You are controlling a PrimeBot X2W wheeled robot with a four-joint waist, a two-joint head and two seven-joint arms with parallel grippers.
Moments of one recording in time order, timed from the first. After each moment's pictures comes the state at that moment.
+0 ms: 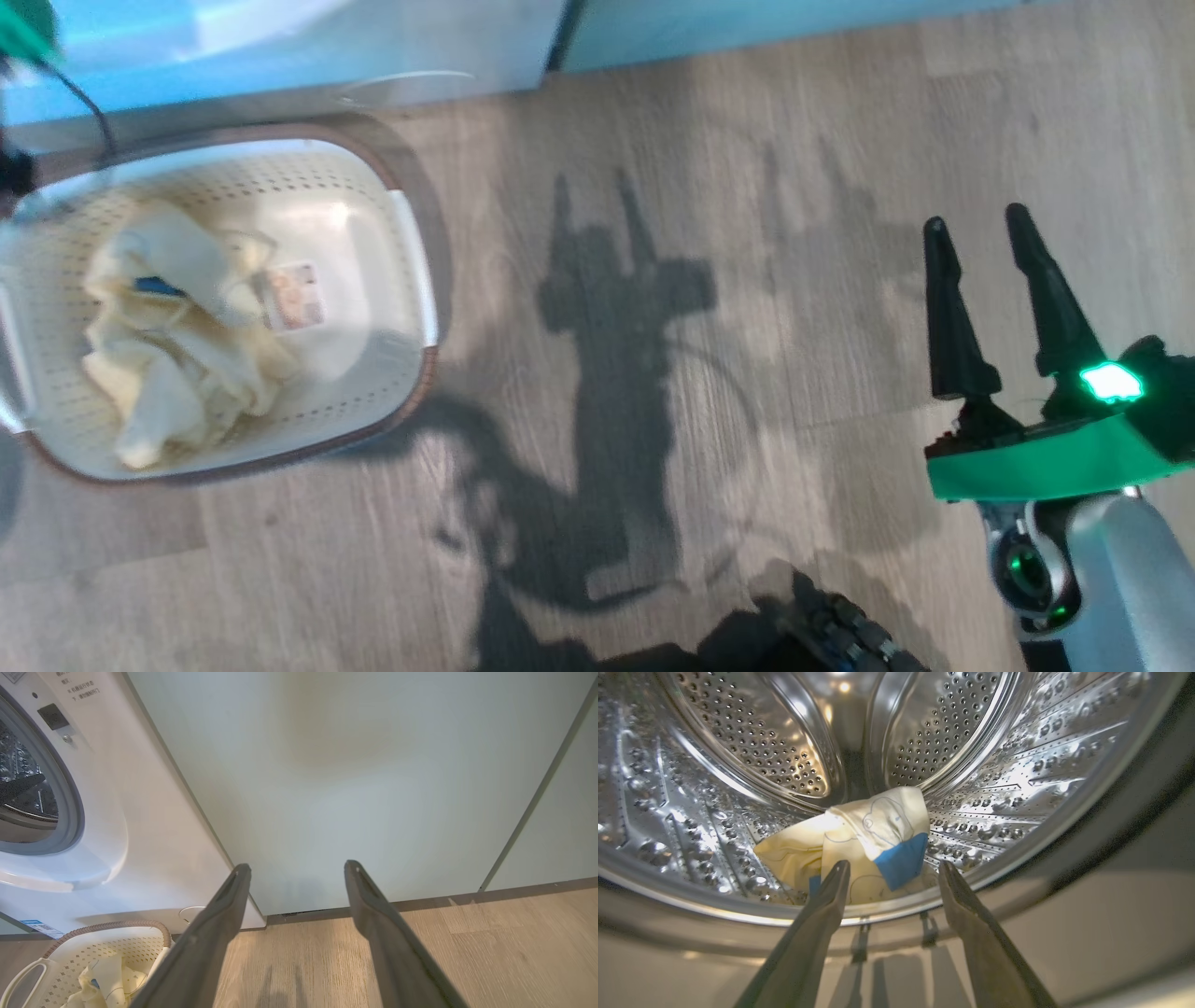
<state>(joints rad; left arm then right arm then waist) -0.99 0.61 -0.26 0.43 -0.52 0.13 -0.10 -0.27 -0.05 0.21 -0.01 0.33 0.13 -0.26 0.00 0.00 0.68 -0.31</state>
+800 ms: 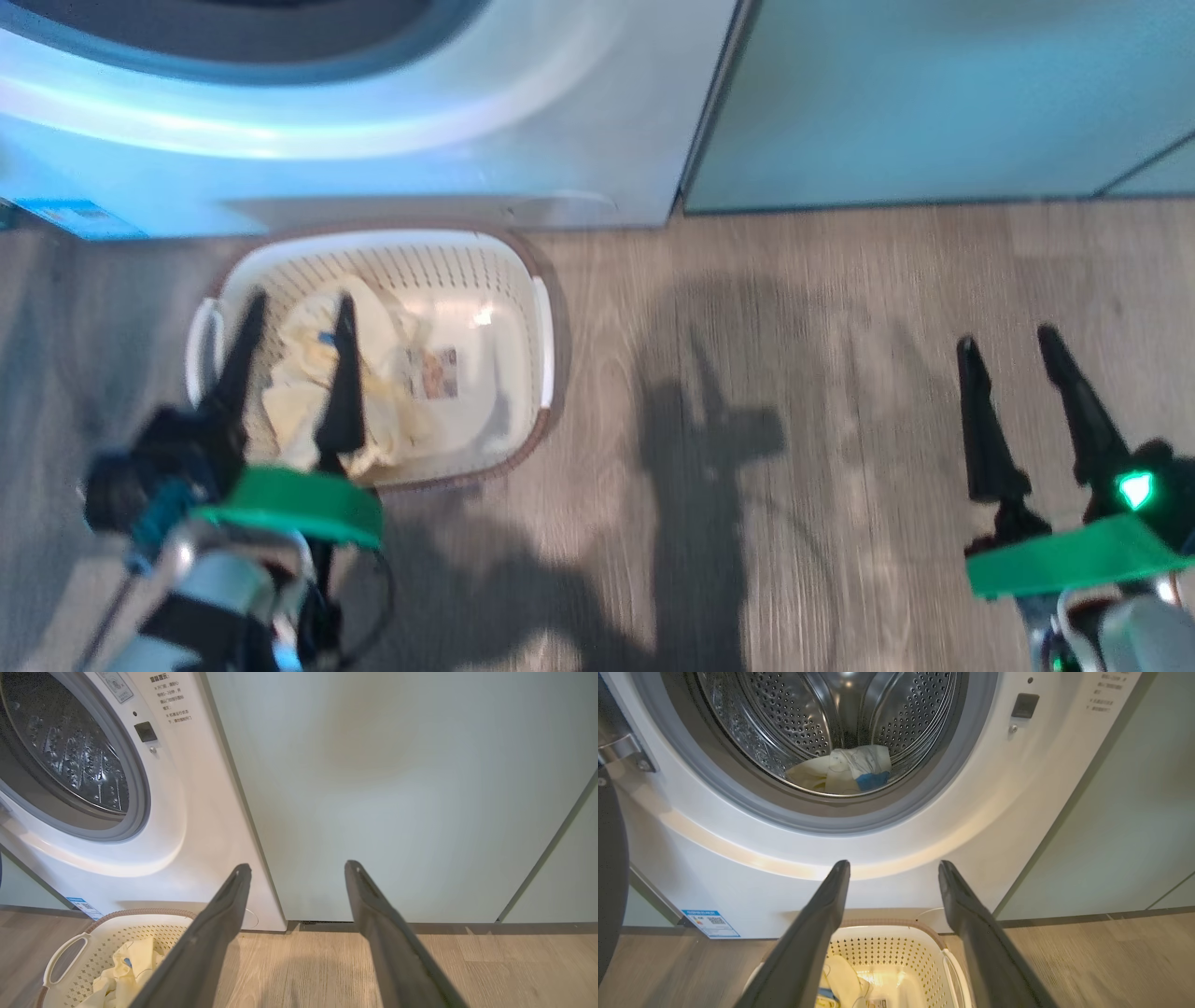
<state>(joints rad) -0.15 0.43 -0.27 -0.15 -0.46 0.37 -0.26 -0.11 -0.12 0.16 0.00 0.28 0.13 -0.26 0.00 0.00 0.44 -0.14</state>
